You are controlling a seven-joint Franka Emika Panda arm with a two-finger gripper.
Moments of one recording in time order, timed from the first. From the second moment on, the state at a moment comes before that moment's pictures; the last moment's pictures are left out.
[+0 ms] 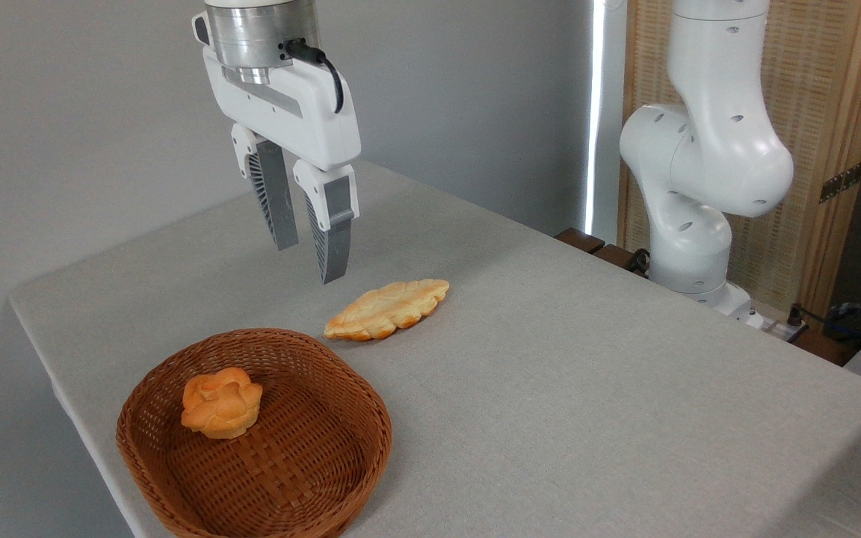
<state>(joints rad) -0.16 -0.02 0.02 -1.66 -0.05 1.70 0.64</state>
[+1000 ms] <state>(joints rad) -0.11 -0.01 -0.02 -1.66 0.00 1.70 0.62</state>
